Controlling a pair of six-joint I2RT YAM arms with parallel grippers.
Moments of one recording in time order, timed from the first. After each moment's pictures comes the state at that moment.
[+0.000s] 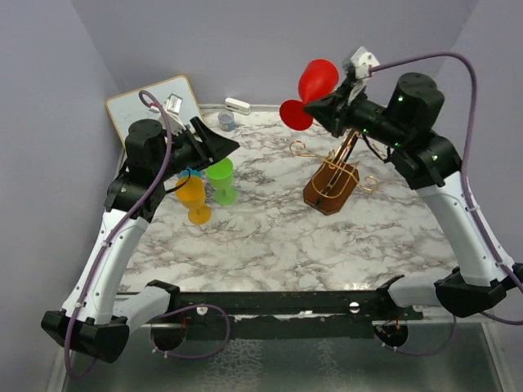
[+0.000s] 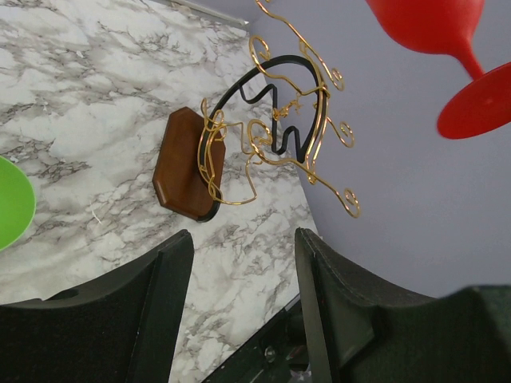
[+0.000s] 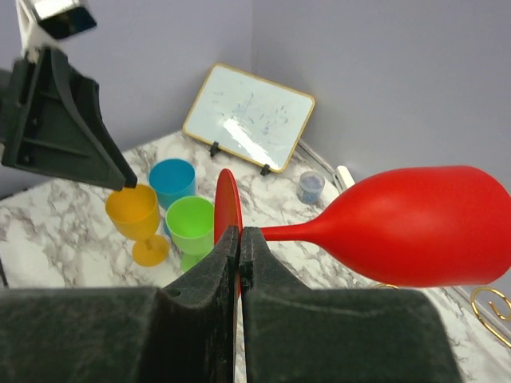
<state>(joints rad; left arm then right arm) -0.29 1.05 1.24 -0.40 0.46 -0.80 0.46 1.33 1.80 -0.46 -0.47 -0.07</state>
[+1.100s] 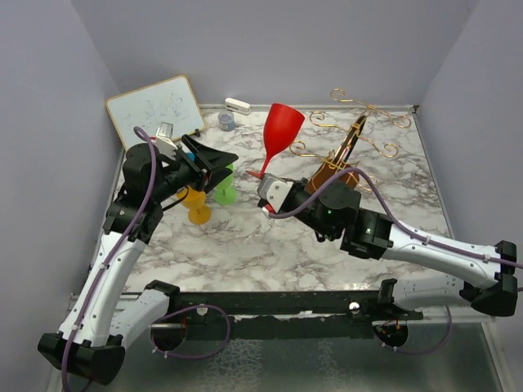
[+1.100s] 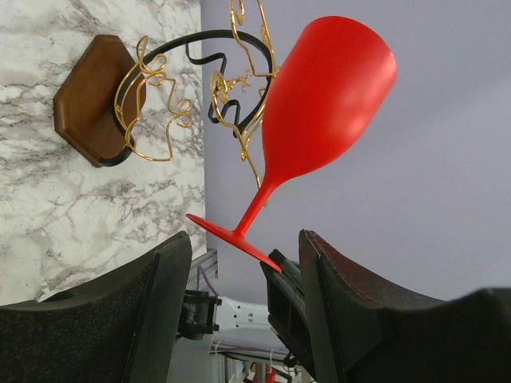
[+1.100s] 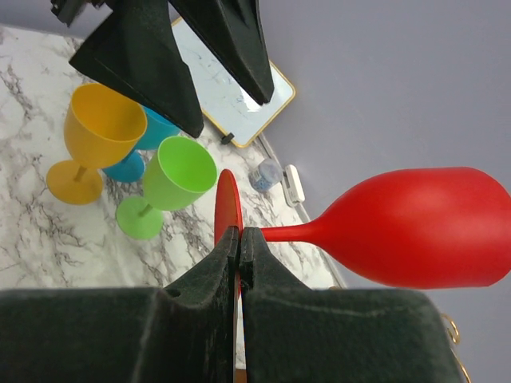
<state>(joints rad) -0.29 0.90 1.07 -0.37 0.48 -1.28 1.19 1.17 1.13 0.00 0.29 -0.67</state>
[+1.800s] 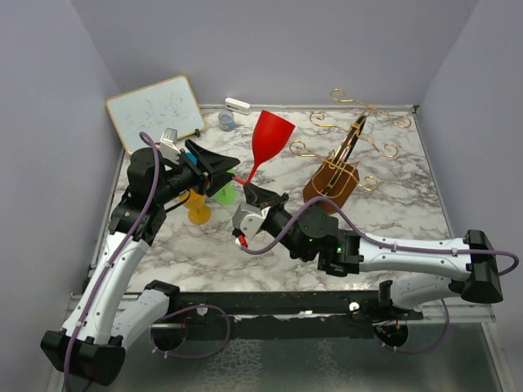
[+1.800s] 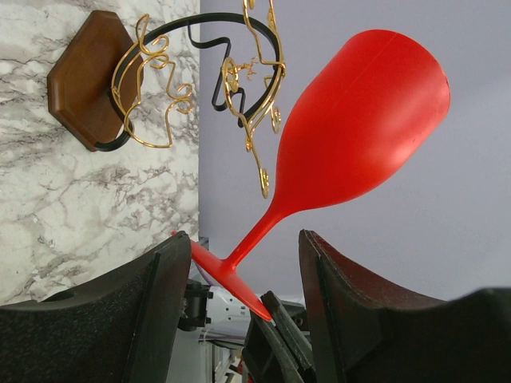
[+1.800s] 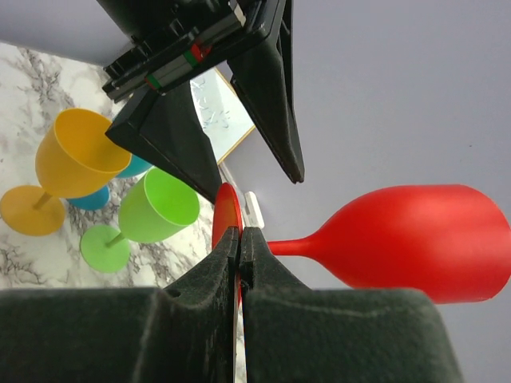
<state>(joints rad) -0.28 0.89 0.98 -0.30 0.54 -1.34 1.36 1.28 1.03 0.36 0.51 -0.90</state>
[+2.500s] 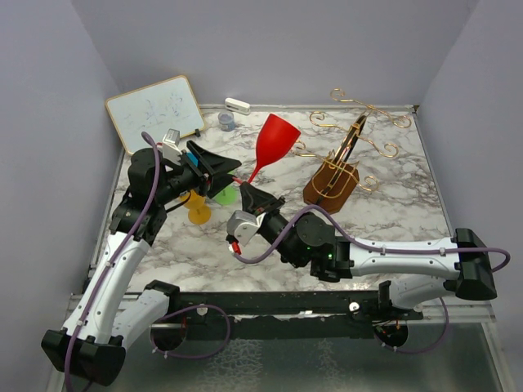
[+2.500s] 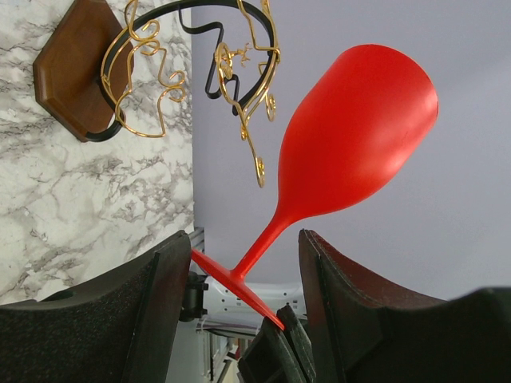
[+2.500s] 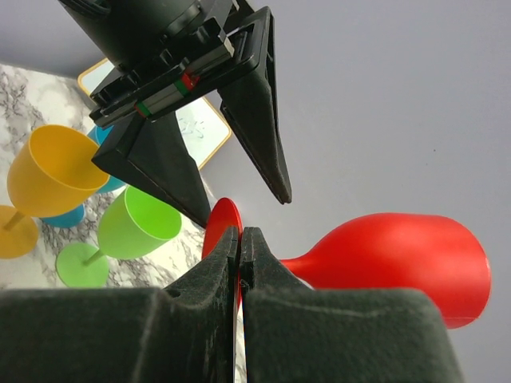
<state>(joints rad) -0.28 0.89 0.97 -0.28 0.58 -1.34 1.40 1.34 1.01 0.56 0.60 -1.01</state>
